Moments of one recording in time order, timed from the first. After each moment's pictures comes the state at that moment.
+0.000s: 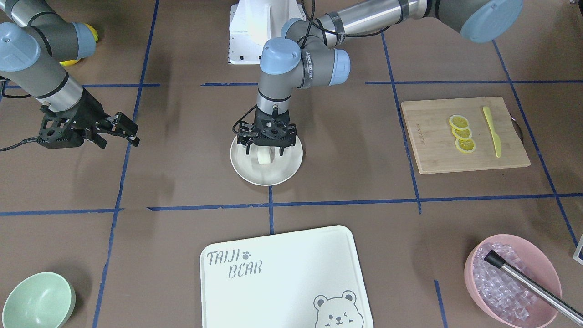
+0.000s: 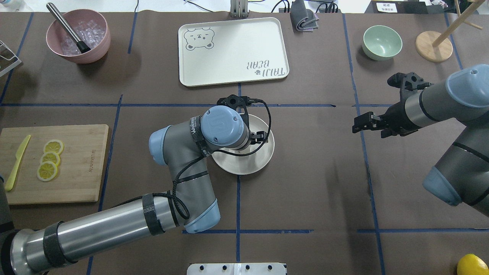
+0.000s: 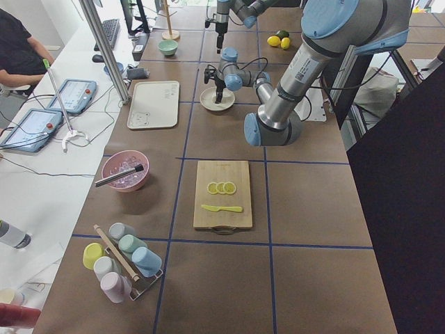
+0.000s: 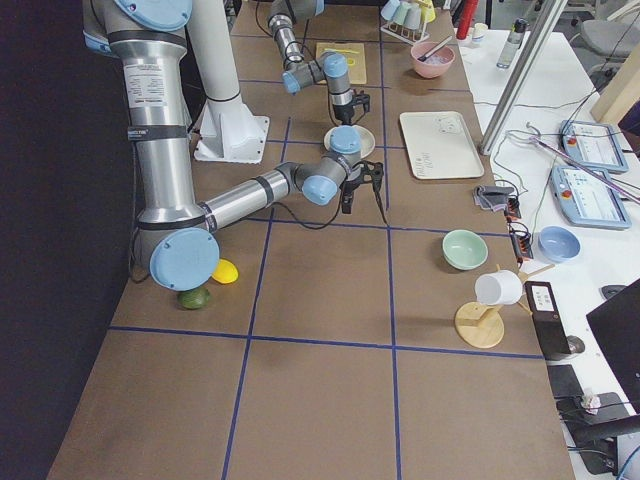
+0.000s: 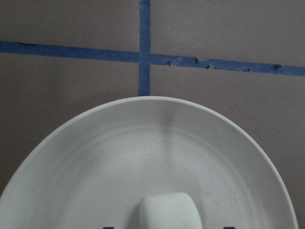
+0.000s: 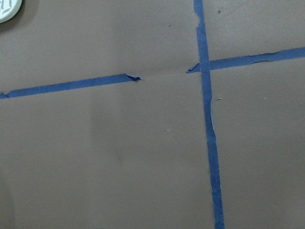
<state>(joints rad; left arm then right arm) -0.44 -2.42 -1.37 -1.91 -1.67 -1.34 0.82 -1.47 1.83 -1.07 2.13 1.16</state>
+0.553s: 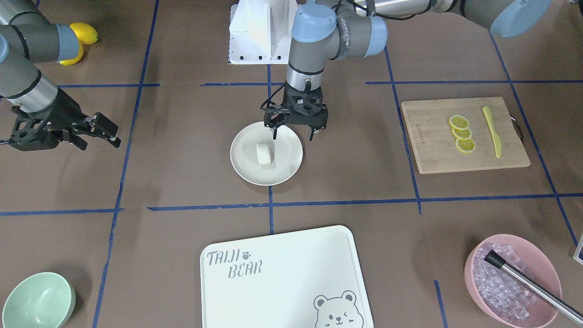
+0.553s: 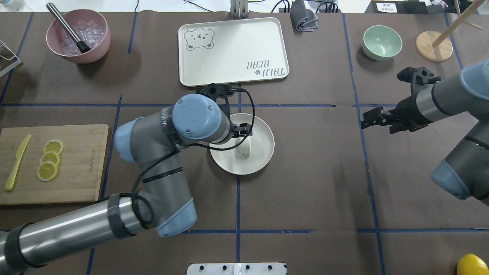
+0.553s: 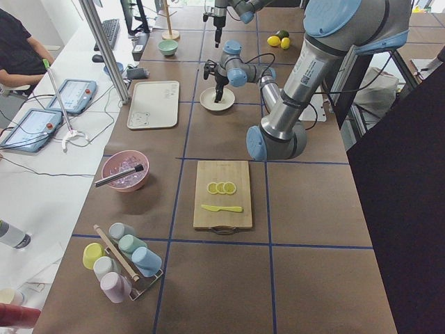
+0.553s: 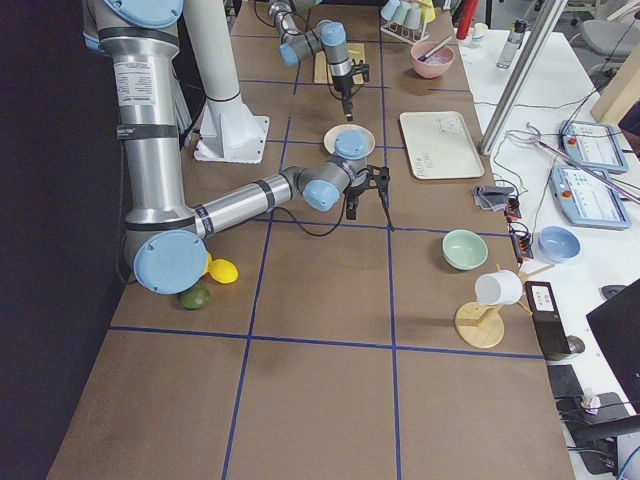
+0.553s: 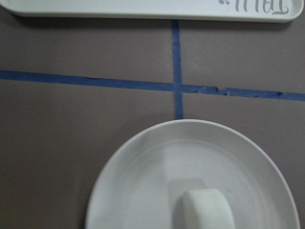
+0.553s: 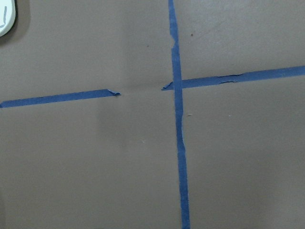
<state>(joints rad) -0.50 -2.21 -1.77 -1.68 -1.68 -1.24 0.95 -1.51 1.82 -1.08 2.23 1.03</state>
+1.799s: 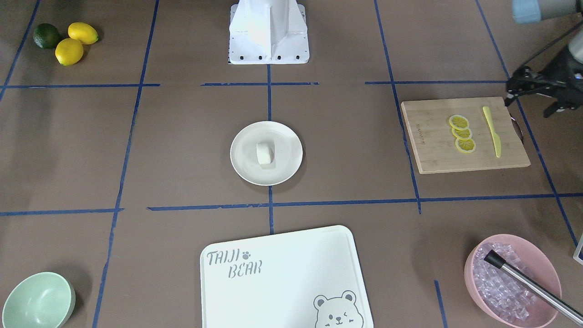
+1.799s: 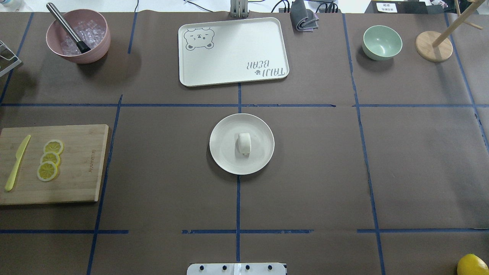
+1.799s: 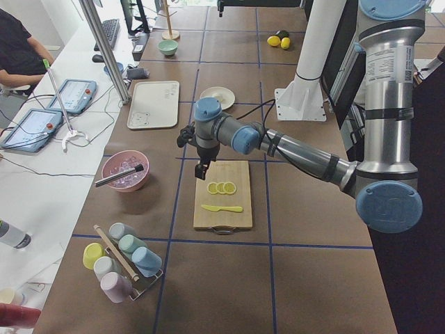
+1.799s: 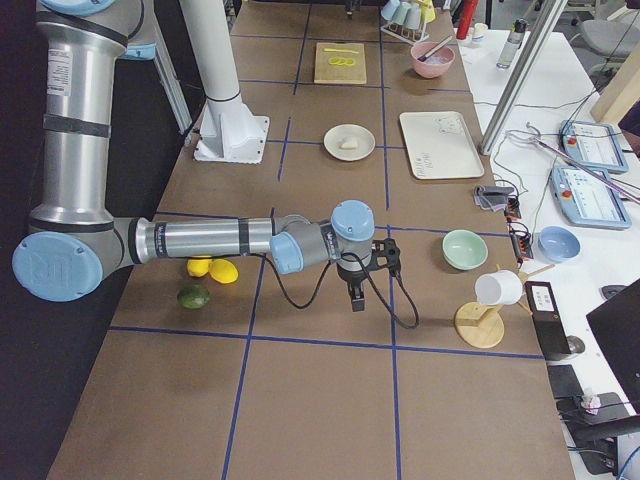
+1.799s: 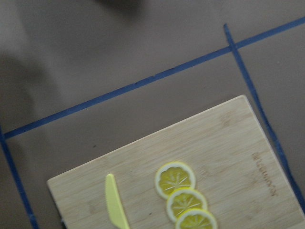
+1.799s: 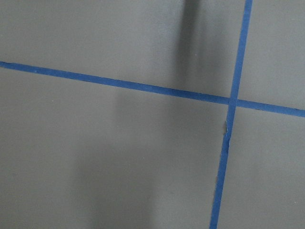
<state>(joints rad) -1.35 -1.46 -1.87 -1.67 -2.42 0.01 1.40 -1.70 1.72 -1.30 2.35 0.17</state>
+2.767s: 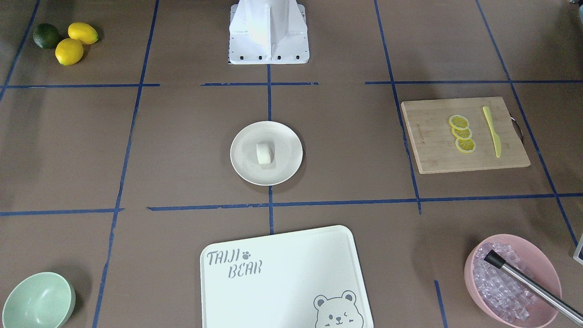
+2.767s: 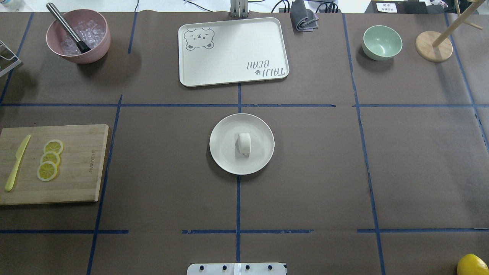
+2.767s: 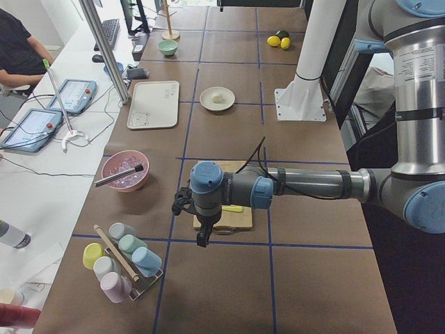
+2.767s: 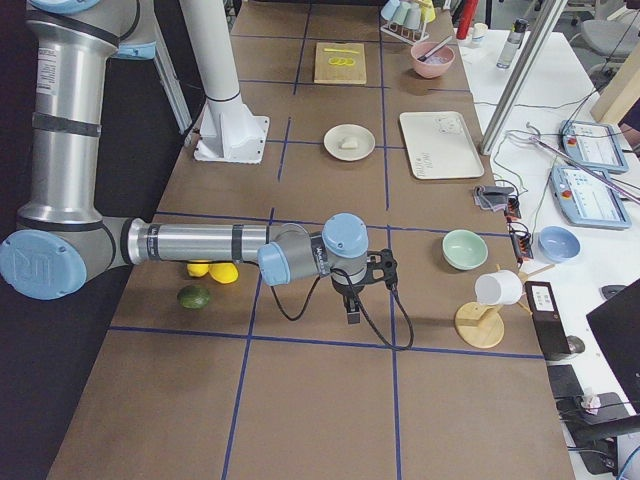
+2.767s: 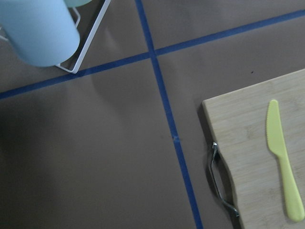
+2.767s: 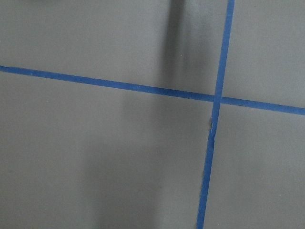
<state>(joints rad) -1.52 -1.41 -1.71 -1.65 -2.33 0.16 1.45 -1.73 1.73 -1.30 2.37 0.14</state>
